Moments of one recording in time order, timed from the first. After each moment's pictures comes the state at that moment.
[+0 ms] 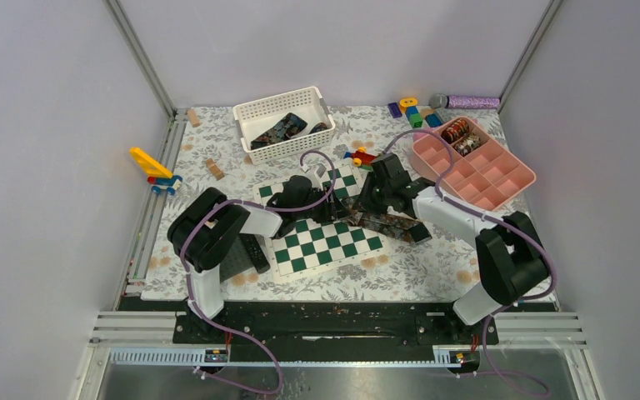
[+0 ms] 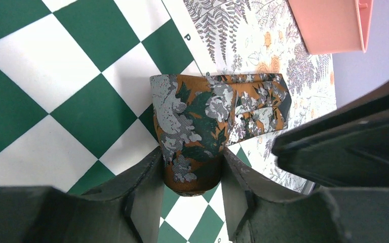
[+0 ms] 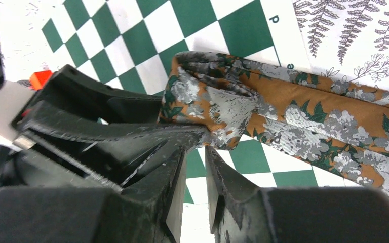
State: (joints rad) left arm -0.64 1.88 0.82 0.57 0.36 -0.78; right arm 0.55 1.59 1.00 -0.31 -0.06 0.83
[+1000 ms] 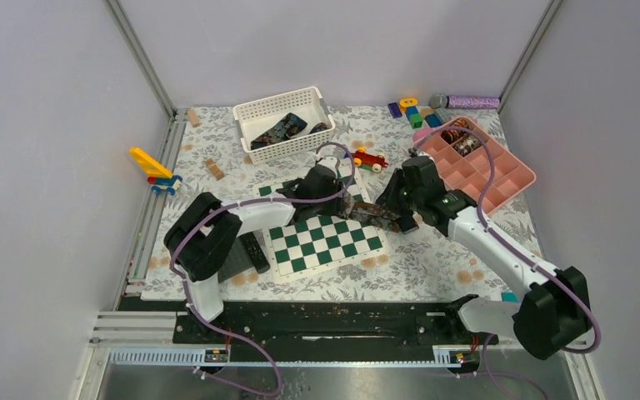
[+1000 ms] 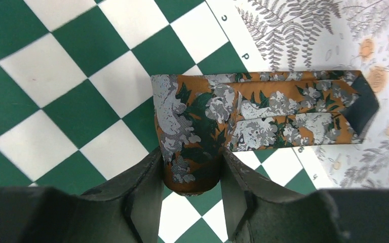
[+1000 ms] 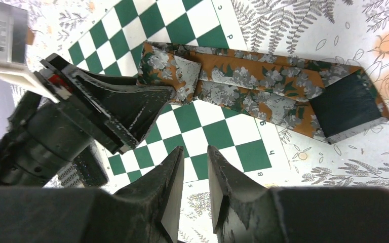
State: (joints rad) left arm -0.73 1.82 1.05 0.05 -0.02 -0.54; right arm 0.49 1.25 0.91 -0.43 0.02 0.76
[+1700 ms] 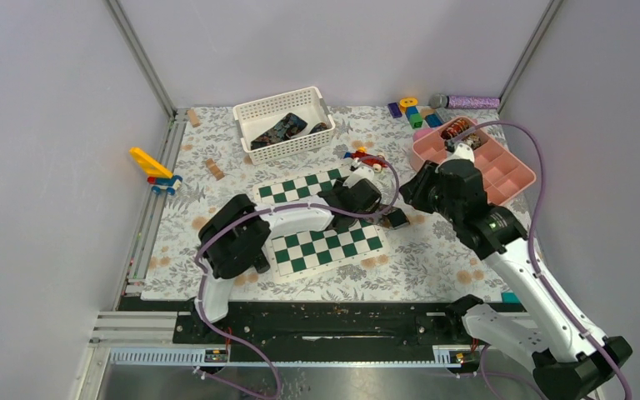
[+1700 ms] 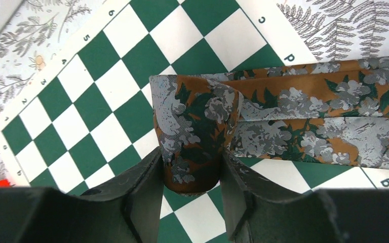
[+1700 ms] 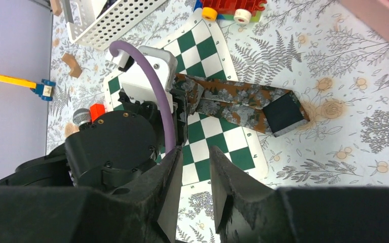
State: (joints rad) left arm -0.96 1.99 1.37 -0.33 -0.62 -0.34; right arm 0.48 0.94 1.01 -0.61 0.12 0.67
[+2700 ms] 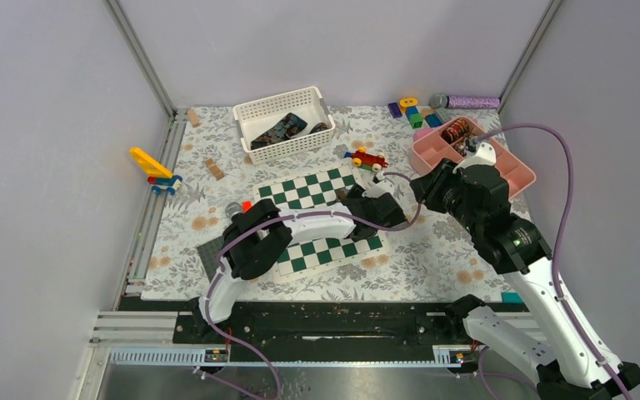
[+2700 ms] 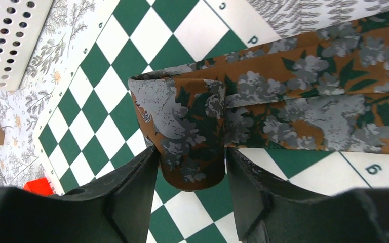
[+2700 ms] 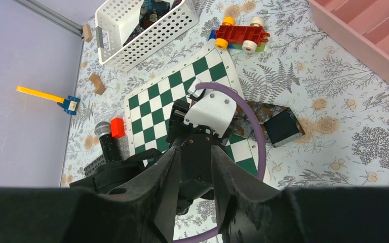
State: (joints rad) left arm -1.06 2.13 1.54 -0.47 -0.78 -0.25; right arm 0.47 0.82 1.07 -0.66 0.17 0.65
